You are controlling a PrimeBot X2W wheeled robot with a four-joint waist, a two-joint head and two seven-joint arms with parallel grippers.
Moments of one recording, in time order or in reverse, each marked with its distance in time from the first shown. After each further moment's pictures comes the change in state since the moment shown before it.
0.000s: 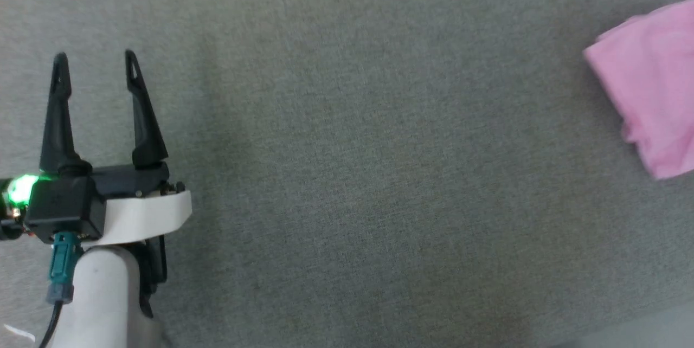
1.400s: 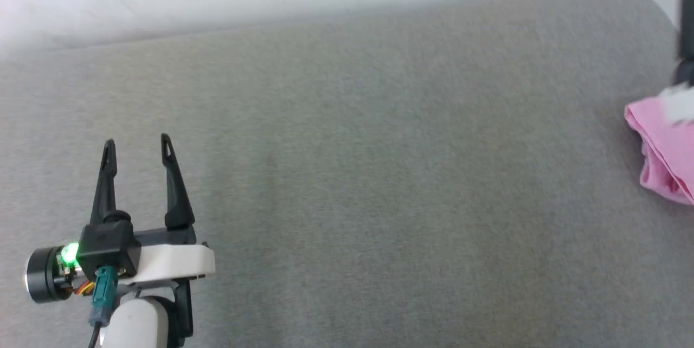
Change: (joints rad) left arm 0.144 -0.065 -0.001 0.117 -0.036 0.018 0.000; right arm 0.154 0.485 -0.490 -0.170 -0.348 0.000 -0.699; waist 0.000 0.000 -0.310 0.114
